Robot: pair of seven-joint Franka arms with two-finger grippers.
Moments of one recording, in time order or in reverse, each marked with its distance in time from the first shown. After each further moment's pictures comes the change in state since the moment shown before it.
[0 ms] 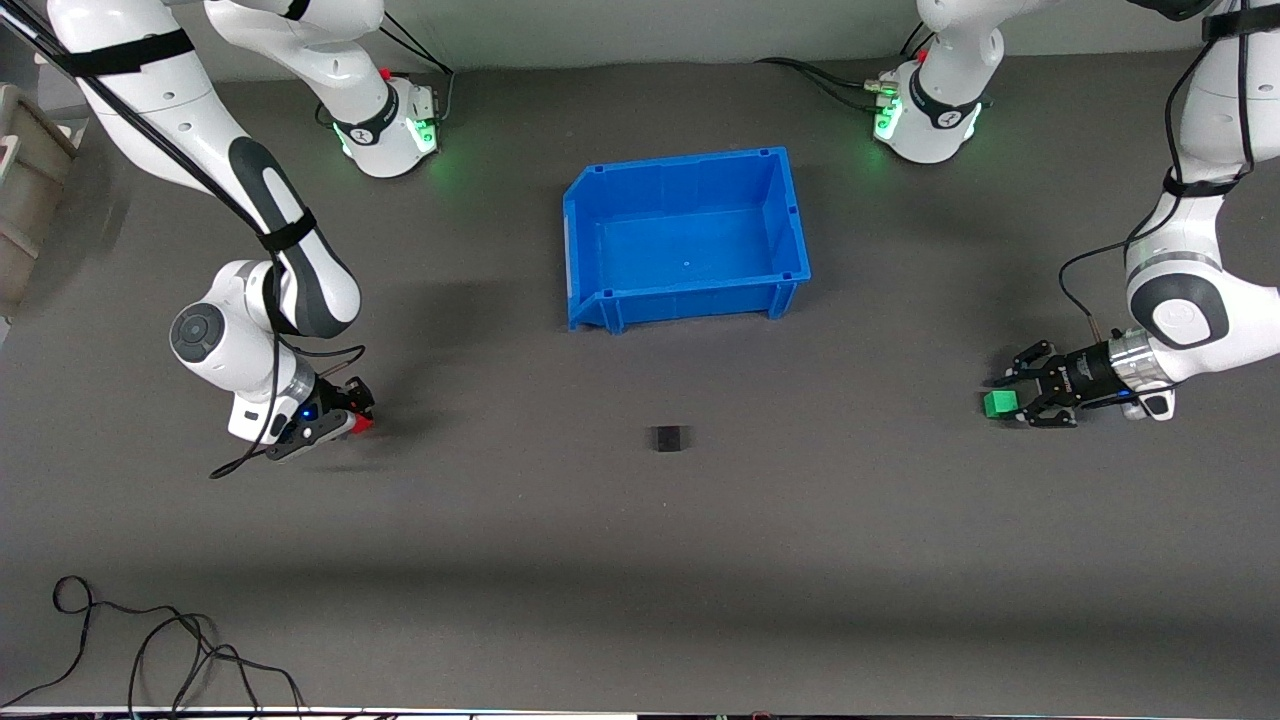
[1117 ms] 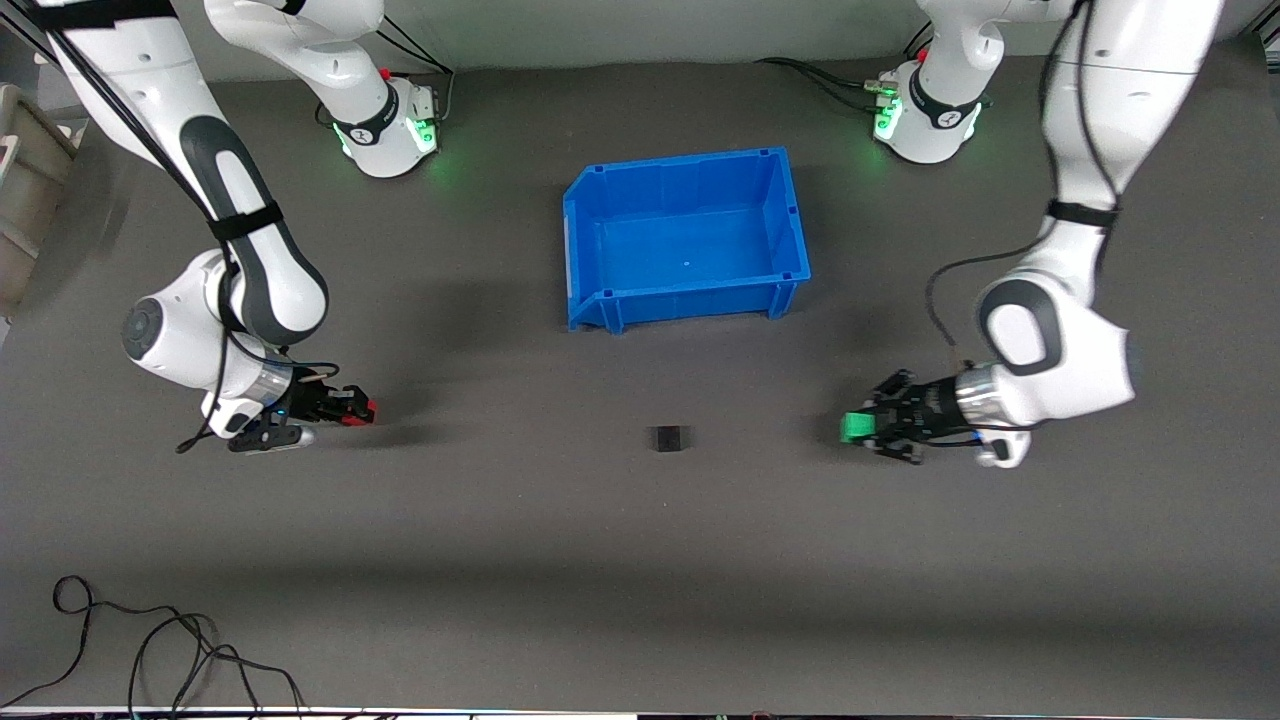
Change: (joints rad) left arm -0.482 -0.033 -0.033 0.145 -0.124 0.069 -0.280; right arm 0.000 -0.104 -0.002 0.040 0.329 -0.213 0.294
